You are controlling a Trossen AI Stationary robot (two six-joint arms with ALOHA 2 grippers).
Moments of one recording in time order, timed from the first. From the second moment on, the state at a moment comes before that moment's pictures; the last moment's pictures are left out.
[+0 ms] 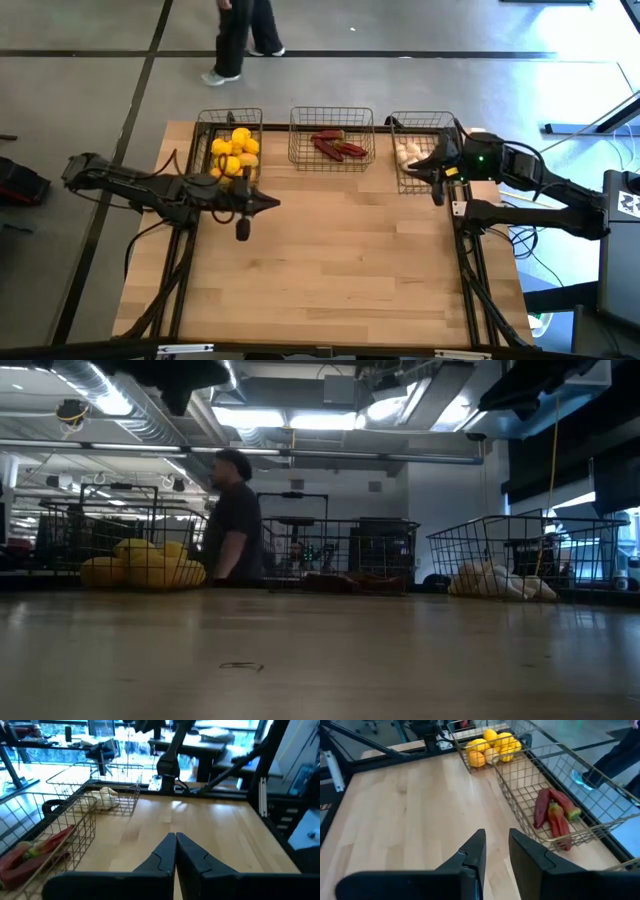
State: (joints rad) left arm -0.16 0.83 0.57 0.03 -0.25 -0.09; right arm -0.33 0.67 0.90 -0.68 -0.13 0.02
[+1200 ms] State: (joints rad) left arm -0.16 0.15 0.04 0.14 -0.25 -0.18; right arm -0.33 0.64 0.77 -0.50 -0.27 0.08
